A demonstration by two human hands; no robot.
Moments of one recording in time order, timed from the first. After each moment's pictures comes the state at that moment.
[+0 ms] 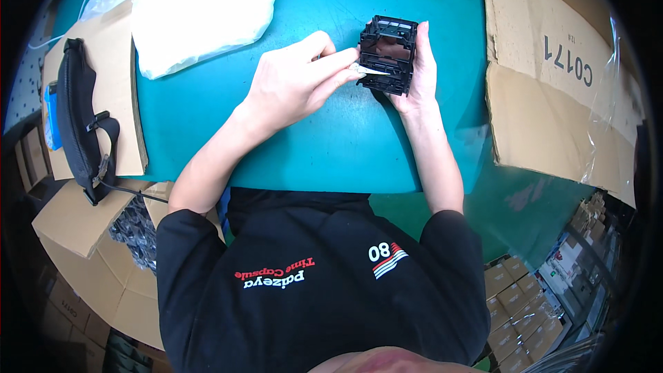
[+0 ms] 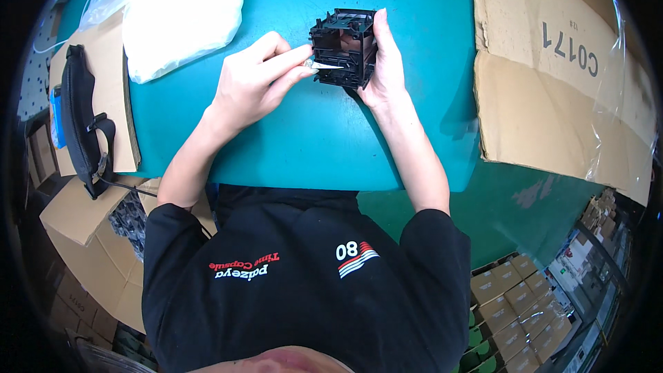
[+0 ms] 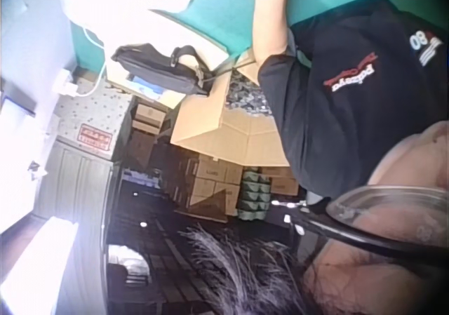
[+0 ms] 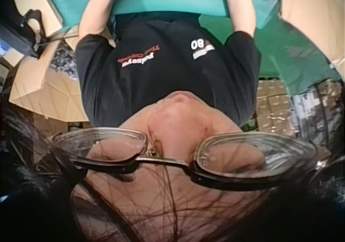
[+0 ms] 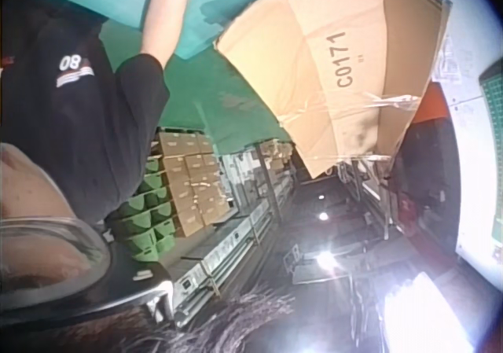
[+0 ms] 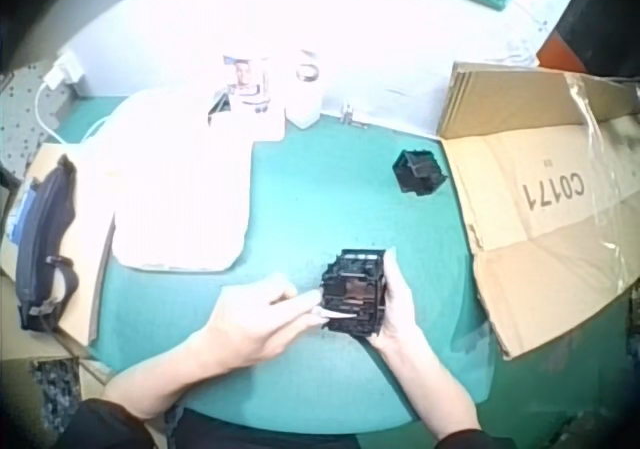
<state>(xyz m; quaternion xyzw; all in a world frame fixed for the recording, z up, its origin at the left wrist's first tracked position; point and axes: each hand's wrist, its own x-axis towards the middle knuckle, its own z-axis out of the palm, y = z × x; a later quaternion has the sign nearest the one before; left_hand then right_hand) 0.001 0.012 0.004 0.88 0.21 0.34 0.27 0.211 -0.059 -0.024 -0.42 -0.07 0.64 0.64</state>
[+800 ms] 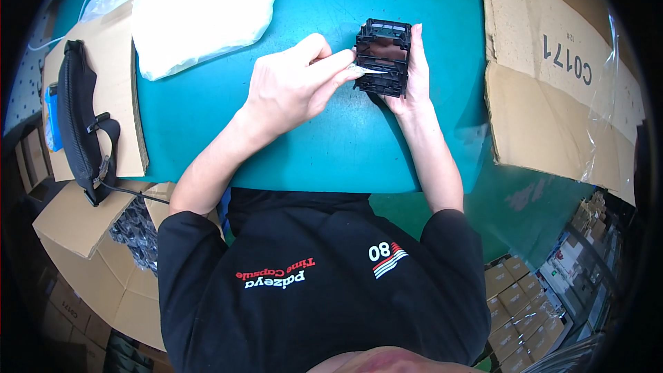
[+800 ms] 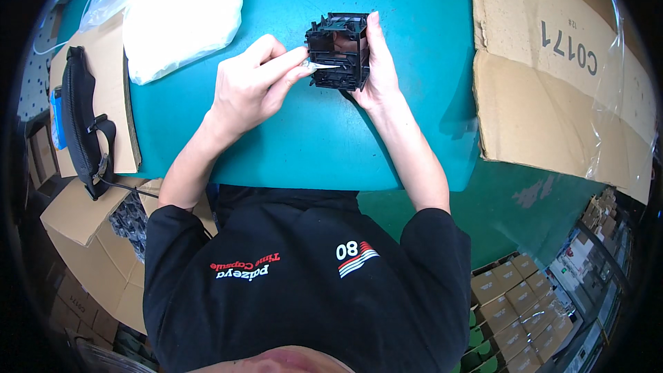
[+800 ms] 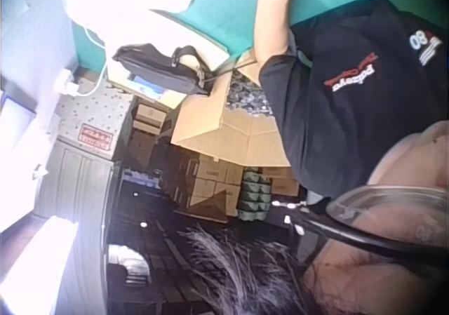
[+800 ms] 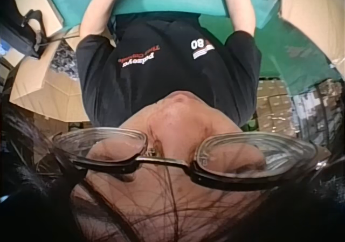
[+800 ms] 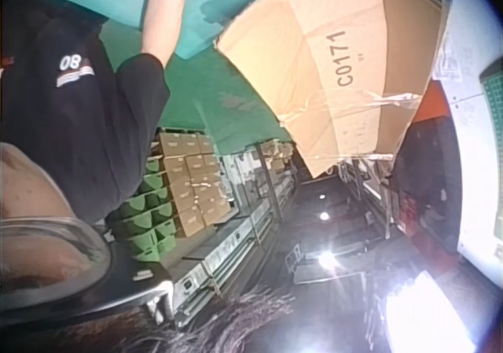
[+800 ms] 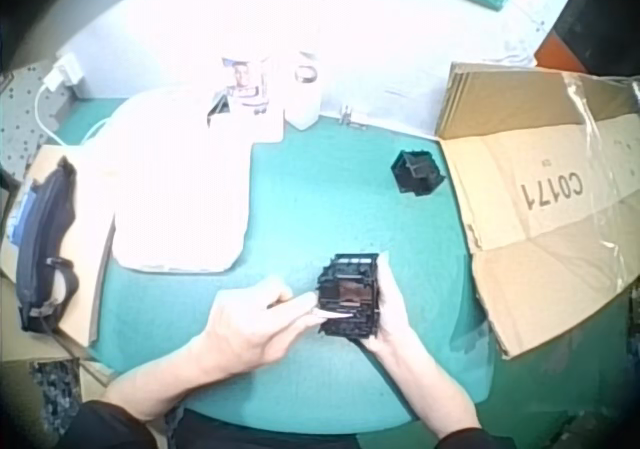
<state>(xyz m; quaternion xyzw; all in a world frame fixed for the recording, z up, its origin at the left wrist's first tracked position) 0.002 0.005 0.011 0.88 0.25 0.34 0.23 0.205 -0.061 -0.025 -0.41 -0.08 0.66 0.62</state>
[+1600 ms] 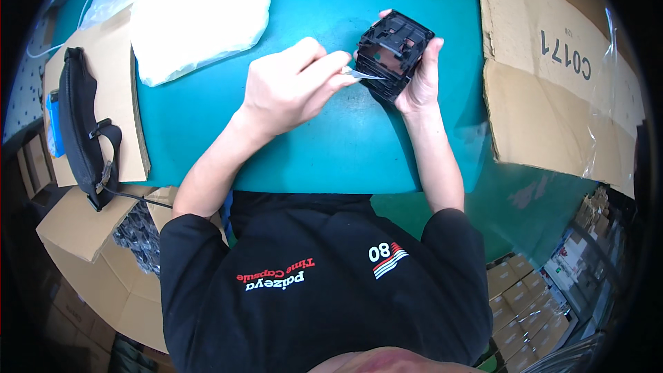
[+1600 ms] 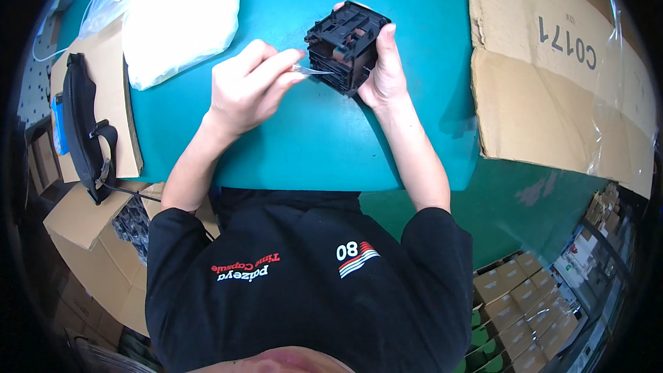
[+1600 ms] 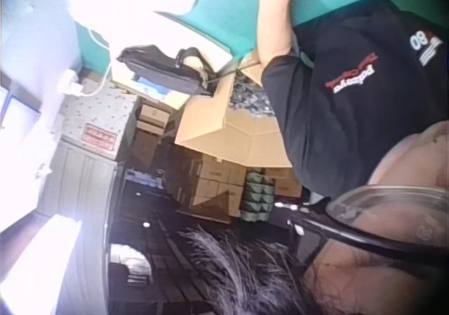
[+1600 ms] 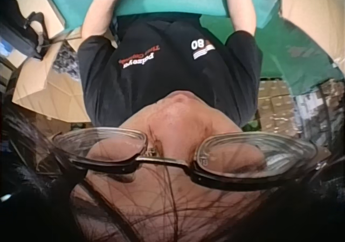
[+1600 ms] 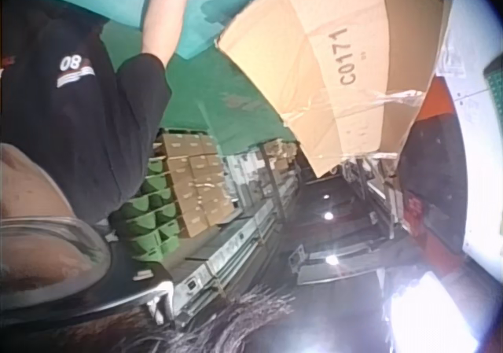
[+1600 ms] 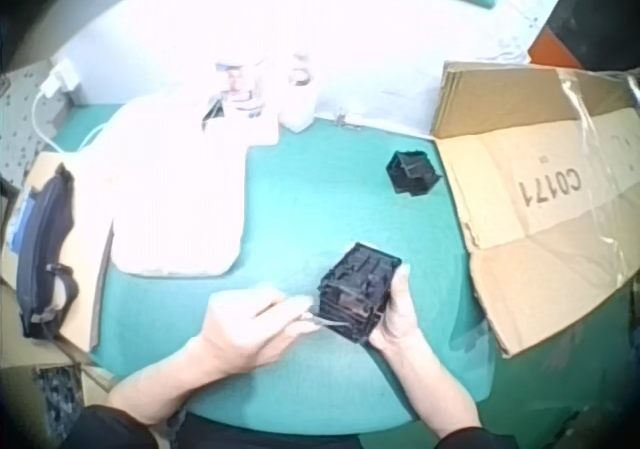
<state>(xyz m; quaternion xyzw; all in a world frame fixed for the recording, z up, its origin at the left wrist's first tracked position) 0.001 0.013 0.010 0.88 0.19 0.38 0.19 0.212 -0.063 -0.026 -0.32 -0.20 0.63 0.68</state>
